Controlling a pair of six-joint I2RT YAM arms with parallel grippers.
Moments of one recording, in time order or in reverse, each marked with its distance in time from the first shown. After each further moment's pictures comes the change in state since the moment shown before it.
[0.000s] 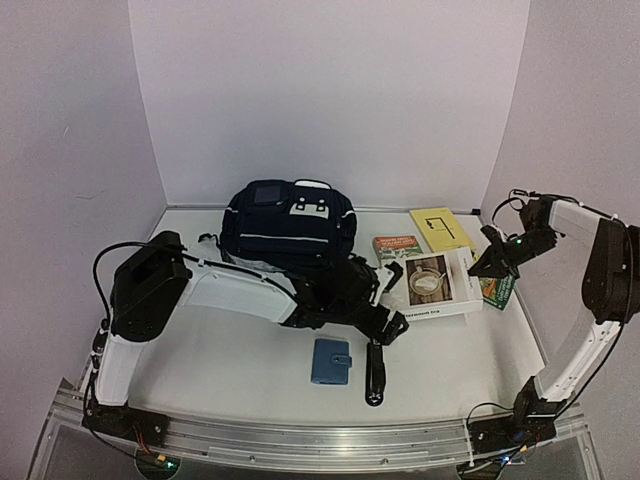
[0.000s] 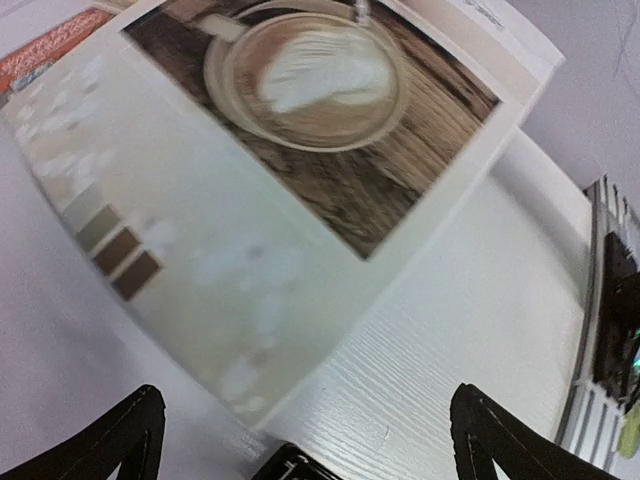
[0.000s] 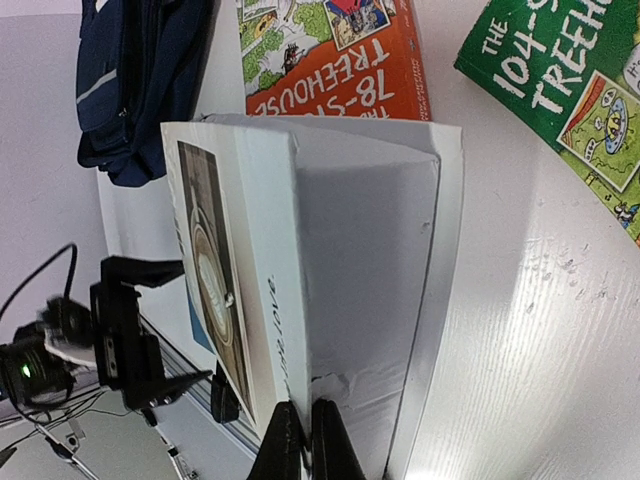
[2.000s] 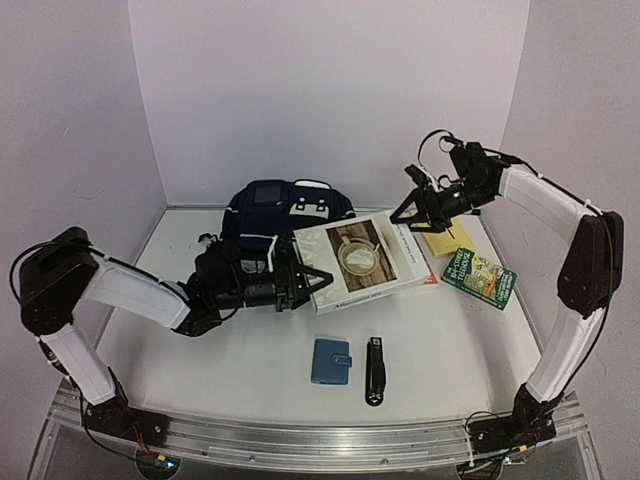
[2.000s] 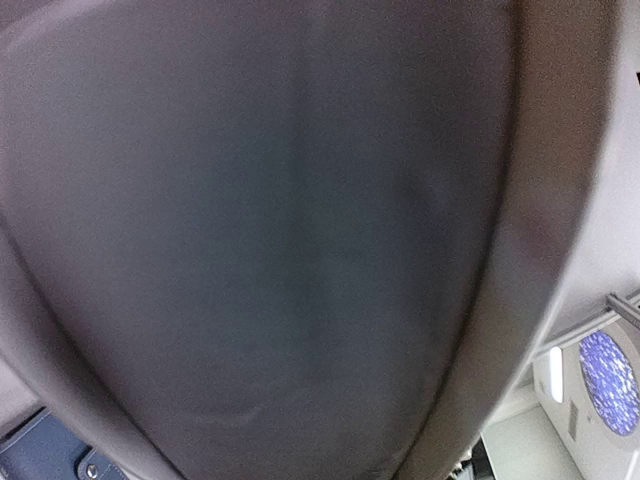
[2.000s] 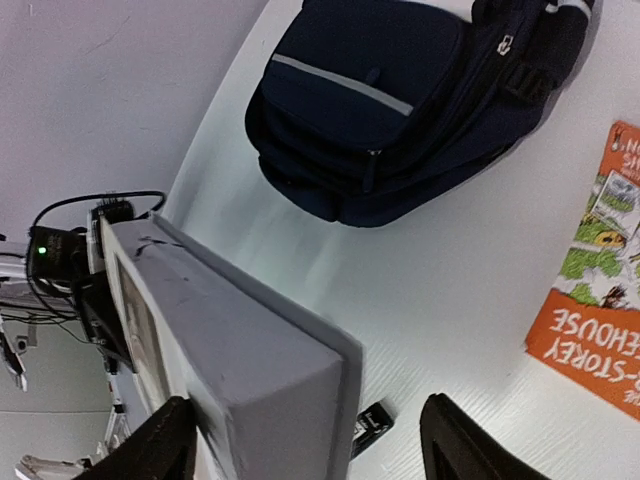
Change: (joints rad) left arm 0.238 -0.514 -0.806 0.888 0.415 -0.775; right arm 0.445 0.110 0.385 0.210 -0.073 0.129
